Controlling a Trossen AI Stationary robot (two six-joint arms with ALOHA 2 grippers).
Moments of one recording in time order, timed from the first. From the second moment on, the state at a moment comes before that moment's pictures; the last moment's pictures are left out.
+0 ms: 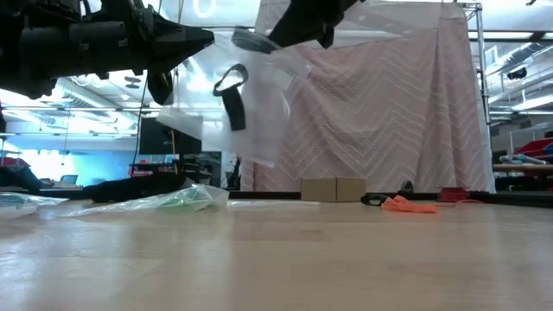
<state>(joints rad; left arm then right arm) -0.24 1.40 0.20 1.47 -0.40 -0.27 0.13 1.62 1.34 -0.35 0.25 0.10</state>
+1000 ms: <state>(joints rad) -0.24 1.40 0.20 1.53 -0.40 -0.28 0.08 1.60 1.36 -0.36 0.16 0.02</state>
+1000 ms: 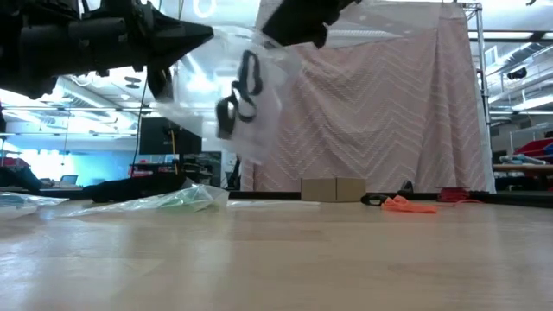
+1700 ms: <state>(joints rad) -0.24 1.38 0.27 1.57 -0.28 -0.29 -0.12 1.45 0.96 -0.64 0.42 0.40</state>
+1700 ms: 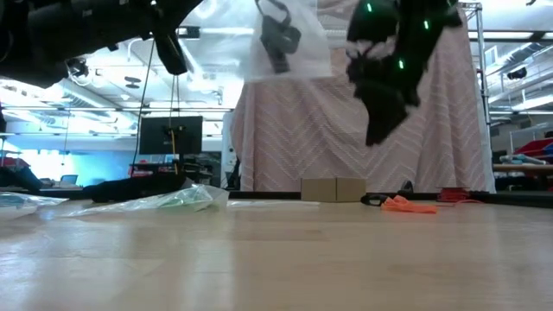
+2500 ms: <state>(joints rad) -0.24 1.38 0.27 1.55 -0.28 -0.29 -0.21 1.59 0.68 -0.17 0.30 0.52</state>
